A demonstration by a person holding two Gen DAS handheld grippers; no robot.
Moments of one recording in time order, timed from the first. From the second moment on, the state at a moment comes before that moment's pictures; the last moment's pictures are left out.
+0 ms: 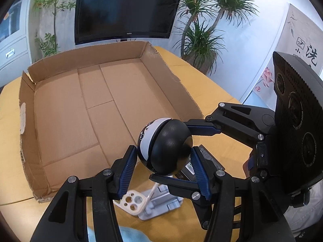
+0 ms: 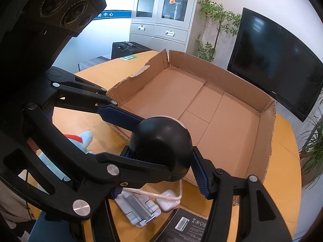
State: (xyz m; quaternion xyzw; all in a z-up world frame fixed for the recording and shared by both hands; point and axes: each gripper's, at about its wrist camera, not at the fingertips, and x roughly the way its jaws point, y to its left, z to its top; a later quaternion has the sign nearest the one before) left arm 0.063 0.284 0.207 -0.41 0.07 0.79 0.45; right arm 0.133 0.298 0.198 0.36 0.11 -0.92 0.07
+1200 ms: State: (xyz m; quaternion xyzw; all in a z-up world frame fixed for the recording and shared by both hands) left arm -0.038 0.318 0.102 -0.53 0.03 0.74 0.41; right arm 0.030 0.337 0.118 0.46 0.06 -0.88 0.08
